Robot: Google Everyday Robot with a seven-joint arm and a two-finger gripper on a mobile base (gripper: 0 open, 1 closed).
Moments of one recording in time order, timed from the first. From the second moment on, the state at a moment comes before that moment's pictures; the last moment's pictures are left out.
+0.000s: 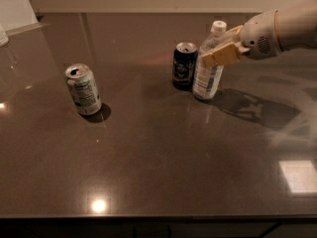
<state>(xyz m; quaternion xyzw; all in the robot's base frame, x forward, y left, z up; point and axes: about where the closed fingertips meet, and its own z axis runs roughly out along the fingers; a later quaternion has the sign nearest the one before) 0.593 -0.137 0.952 -0.45 0.75 0.22 0.43</state>
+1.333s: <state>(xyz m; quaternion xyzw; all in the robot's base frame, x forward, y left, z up) 0.593 -0.131 0.945 -0.46 0.74 0.23 0.43</state>
